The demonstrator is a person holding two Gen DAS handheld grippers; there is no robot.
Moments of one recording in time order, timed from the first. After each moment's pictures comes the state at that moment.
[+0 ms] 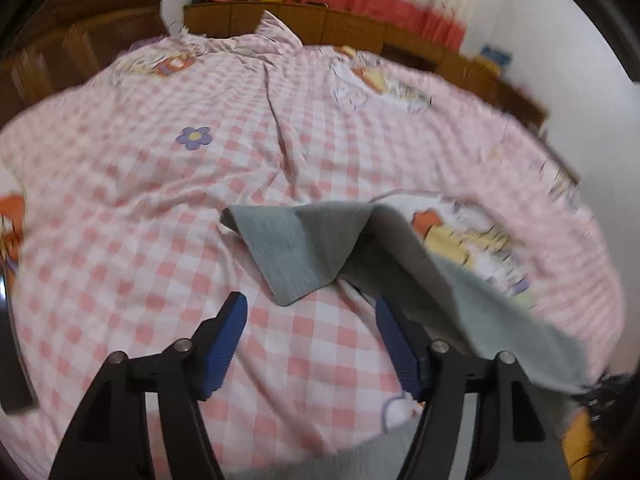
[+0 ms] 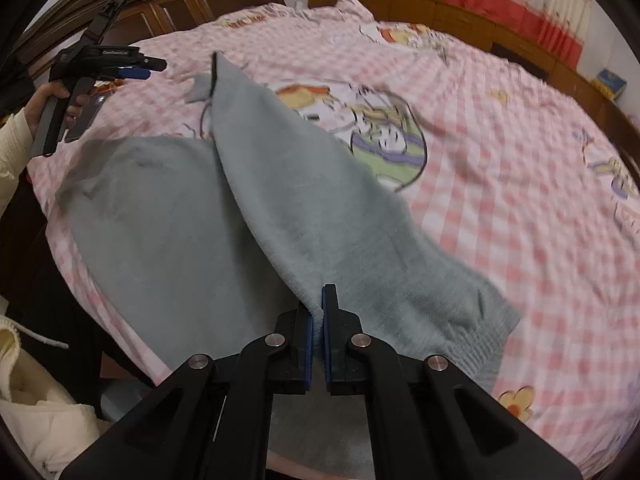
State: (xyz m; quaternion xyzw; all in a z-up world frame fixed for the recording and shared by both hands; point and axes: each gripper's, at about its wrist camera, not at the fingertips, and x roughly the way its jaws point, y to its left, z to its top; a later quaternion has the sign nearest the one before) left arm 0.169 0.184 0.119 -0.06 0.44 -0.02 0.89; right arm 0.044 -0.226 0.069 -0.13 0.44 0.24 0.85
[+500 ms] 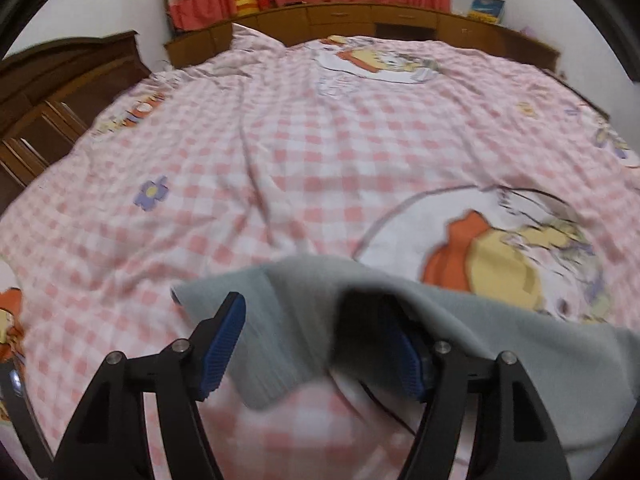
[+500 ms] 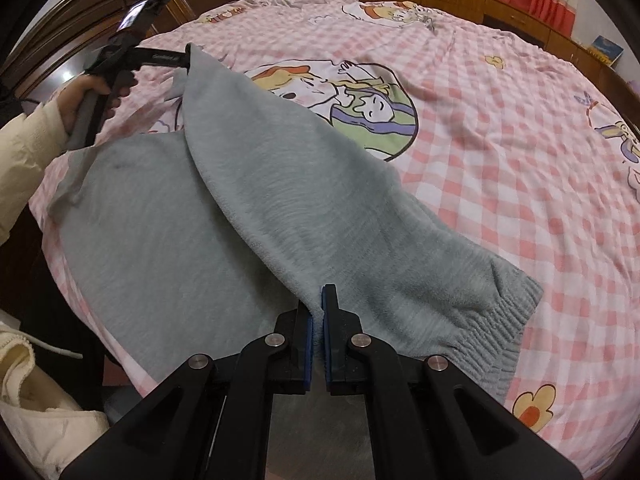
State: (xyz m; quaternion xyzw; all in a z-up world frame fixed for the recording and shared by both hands) left arm 0.260 0.127 0.081 0.06 0.43 0.04 0.90; right arm 0.066 -0.239 0.048 -0.10 0.47 0.24 0.84
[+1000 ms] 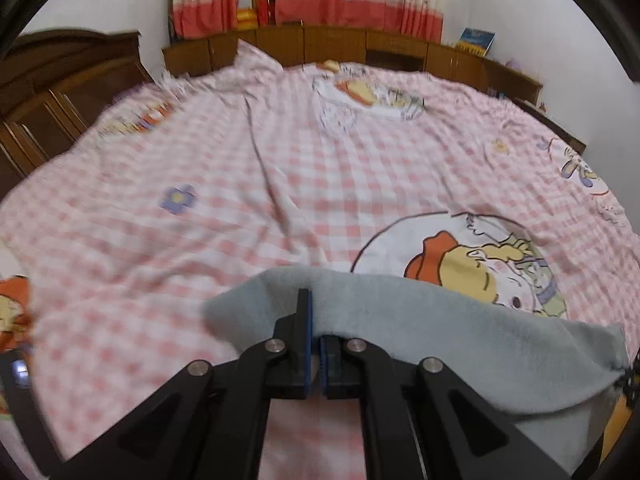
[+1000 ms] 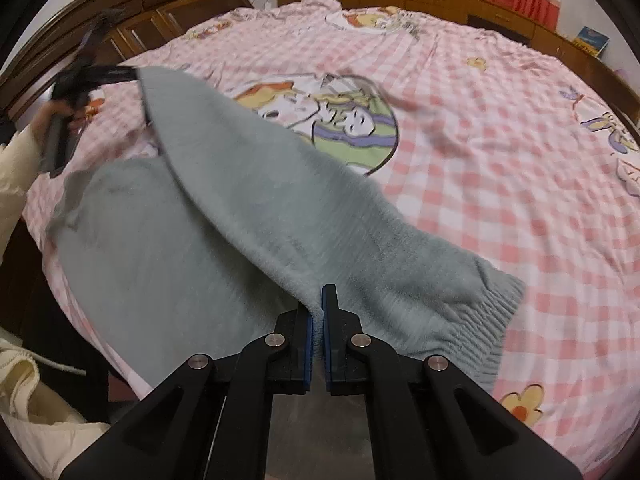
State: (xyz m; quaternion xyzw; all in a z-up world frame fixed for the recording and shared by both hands) left arm 0.199 0.169 0.139 0.01 0.39 -0.01 0.92; right arm 0.069 -0.251 0.064 -0.07 0.46 0.22 0.86
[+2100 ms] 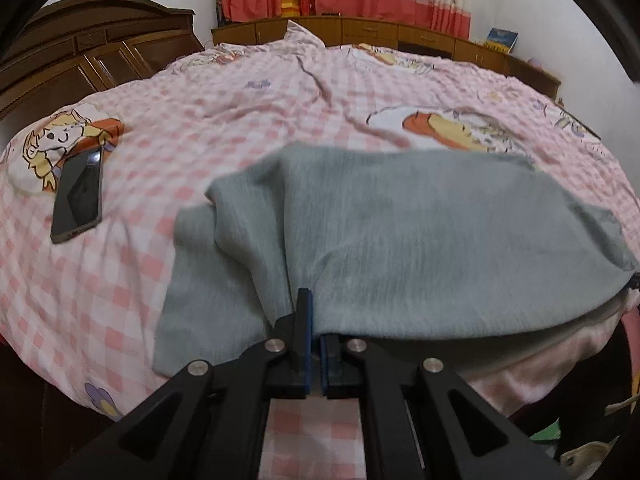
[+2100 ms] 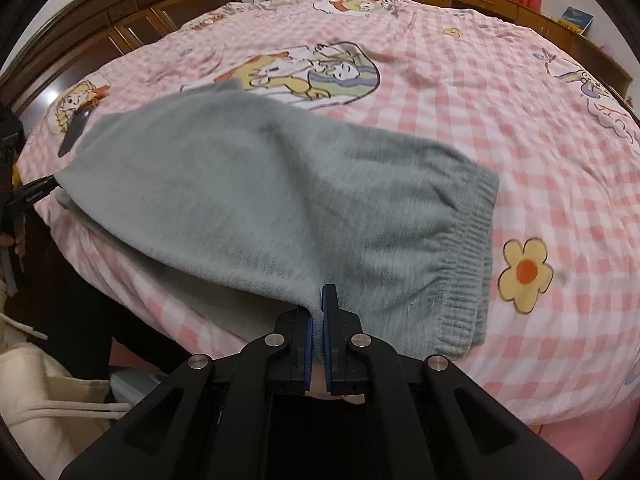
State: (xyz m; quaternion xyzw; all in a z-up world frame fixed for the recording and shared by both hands) left arm -0.054 0.170 0.048 -0.01 0.41 0.05 0.91; right arm -0.011 -0.286 0.032 -0.06 0.48 0.20 0.85
